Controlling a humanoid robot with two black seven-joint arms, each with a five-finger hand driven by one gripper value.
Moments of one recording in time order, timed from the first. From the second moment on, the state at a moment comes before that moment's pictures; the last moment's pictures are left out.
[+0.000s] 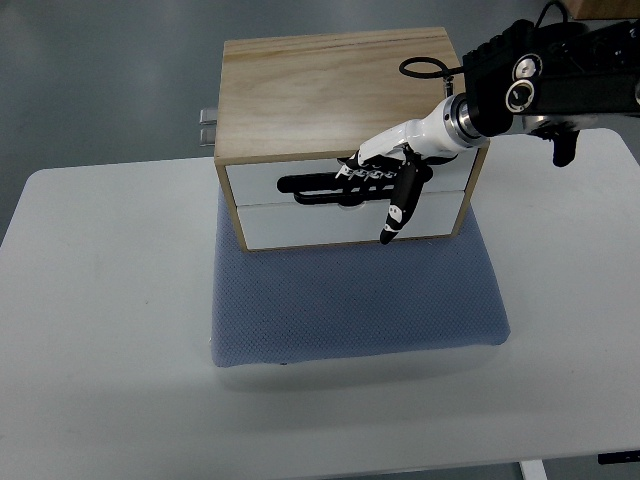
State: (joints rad) left arm 0.05 0.00 -0.27 -0.10 0.04 -0.02 -0.16; right arm 1.89 -0.40 -0.64 1.33 -0.29 0.34 -0.05
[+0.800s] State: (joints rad) left arm 0.05 0.00 -0.27 -0.10 0.04 -0.02 -0.16; right arm 1.90 -0.42 -0.64 1.36 -0.29 0.38 -0.05
